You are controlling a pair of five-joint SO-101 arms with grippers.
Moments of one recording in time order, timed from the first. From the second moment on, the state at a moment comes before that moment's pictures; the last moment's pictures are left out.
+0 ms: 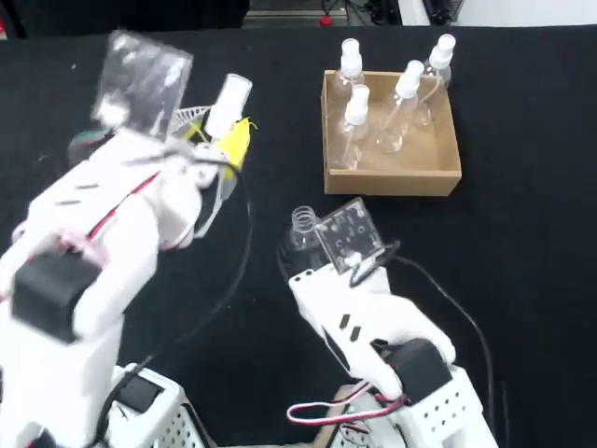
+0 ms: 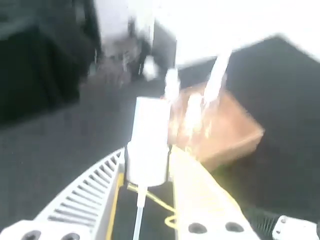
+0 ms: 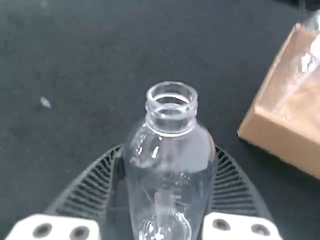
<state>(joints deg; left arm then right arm) 17.5 -42.6 -4.6 73.9 -4.6 -29.7 -85.9 71.3 54.5 0.2</state>
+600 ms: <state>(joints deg) 23.8 -49.6 -4.6 57.0 -4.6 -39.0 -103.0 95.6 17.1 -0.6</state>
